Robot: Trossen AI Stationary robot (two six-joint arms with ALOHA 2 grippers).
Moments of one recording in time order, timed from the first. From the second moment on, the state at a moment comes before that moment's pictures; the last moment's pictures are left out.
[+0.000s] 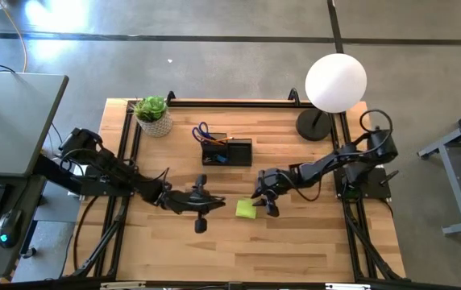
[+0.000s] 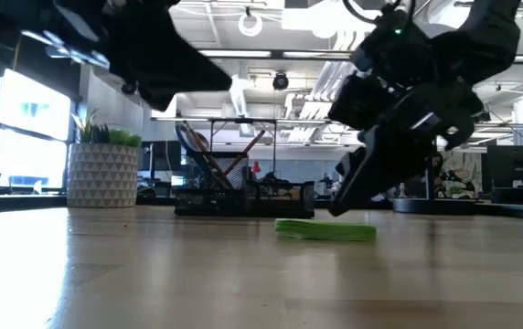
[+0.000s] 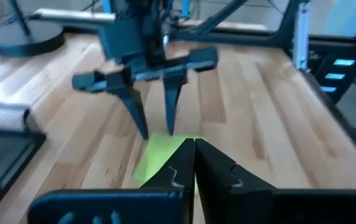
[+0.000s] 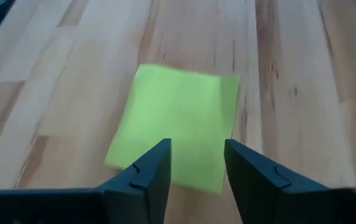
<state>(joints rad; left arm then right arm) -0.33 1.57 0.63 0.56 -0.45 -0.23 0.12 1.71 0.62 0.35 -0.21 0.17</state>
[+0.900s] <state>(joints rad) -0.34 1.58 0.60 0.52 -0.48 -0.27 0.11 1.85 0.90 0.08 -0.11 -0.03</state>
